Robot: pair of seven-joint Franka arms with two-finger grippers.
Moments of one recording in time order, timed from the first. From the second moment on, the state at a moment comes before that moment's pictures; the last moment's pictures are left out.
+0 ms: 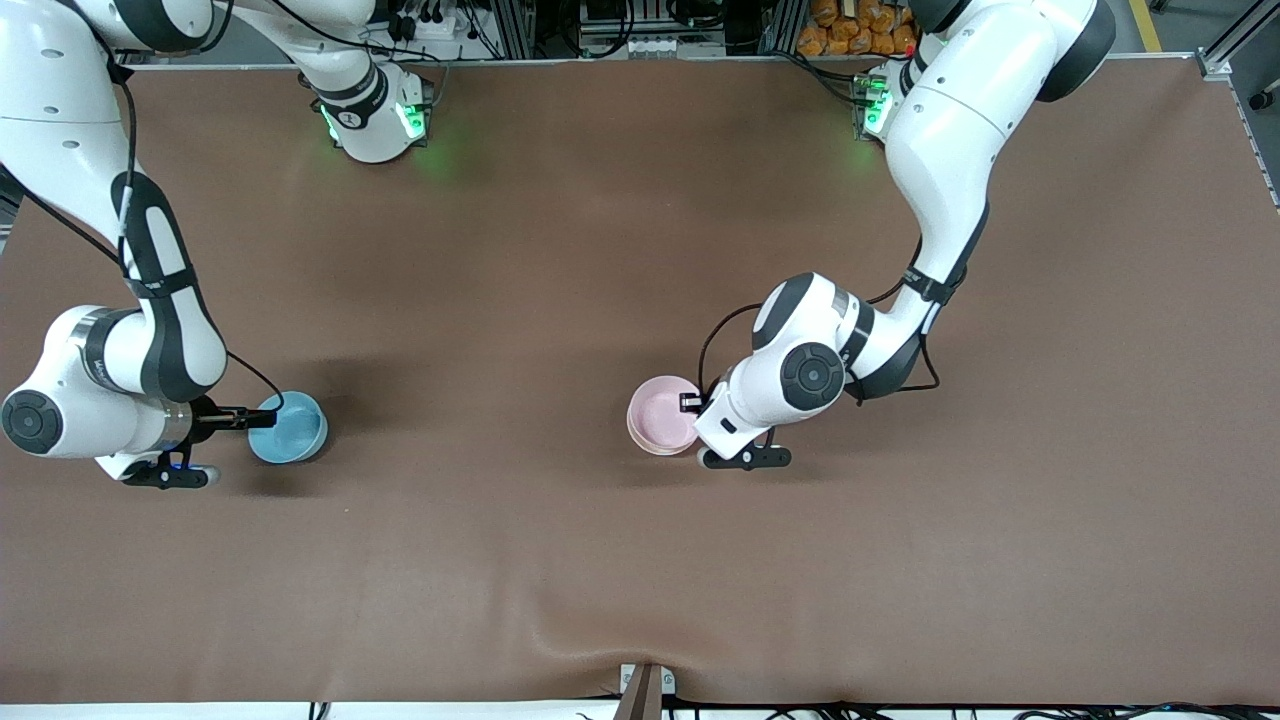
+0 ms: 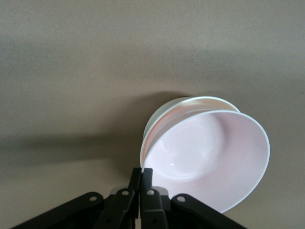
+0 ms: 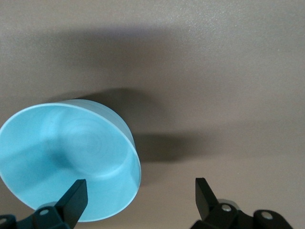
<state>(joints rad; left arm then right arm) -0.34 0.82 -0.30 -1.39 -0.11 2.17 -0.53 -0.18 0.64 -0.01 -1.67 -0.02 2.05 -0.13</state>
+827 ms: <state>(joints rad) -0.34 0.85 -0.30 -1.39 -0.11 2.20 -0.53 -0.18 0.66 -0.01 -1.68 -0.02 2.11 -0.13</state>
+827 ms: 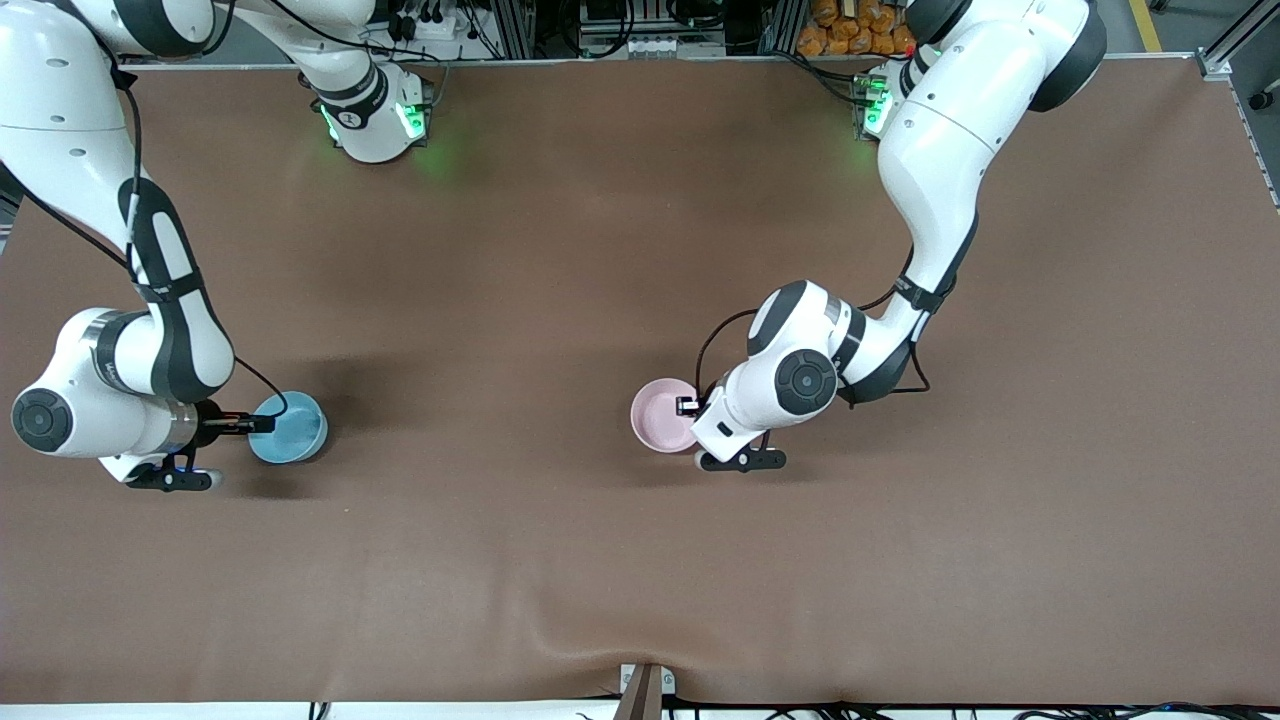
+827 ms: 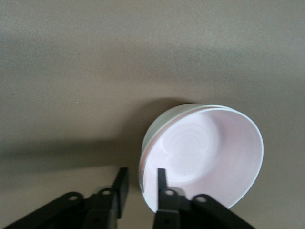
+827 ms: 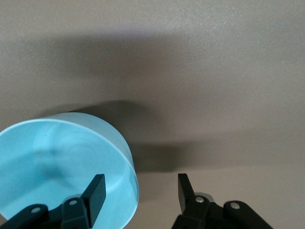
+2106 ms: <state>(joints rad) -0.17 0.56 -0.21 -1.34 -0.06 1.92 -0.51 -0.17 0.64 0.00 -1.64 -0.02 2.11 -0.13</state>
